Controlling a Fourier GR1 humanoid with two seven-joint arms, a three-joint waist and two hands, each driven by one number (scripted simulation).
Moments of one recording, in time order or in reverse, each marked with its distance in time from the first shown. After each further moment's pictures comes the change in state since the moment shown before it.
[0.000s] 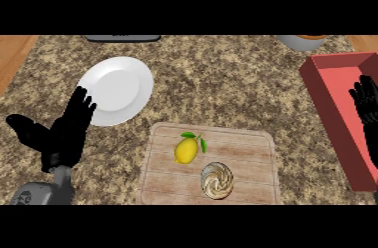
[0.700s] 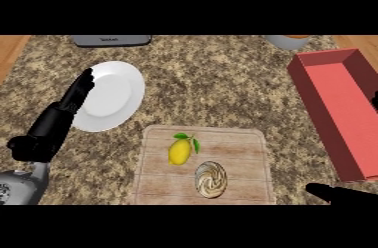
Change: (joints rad) left arm -0.077 0.230 -0.102 -0.048 -0.200 -0.259 -0.209; right arm 0.187 -0.102 0.126 -0.593 0.329 -0.139 0.258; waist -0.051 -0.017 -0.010
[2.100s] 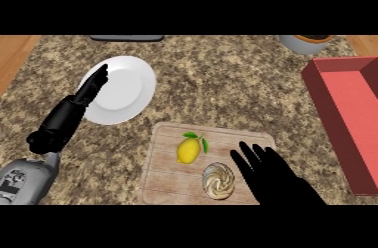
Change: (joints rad) left arm -0.076 -0.038 -0.006 0.086 -0.052 -0.095 -0.070; right arm -0.416 0.020 0.724 -0.118 0.395 0.591 0.933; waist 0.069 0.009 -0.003
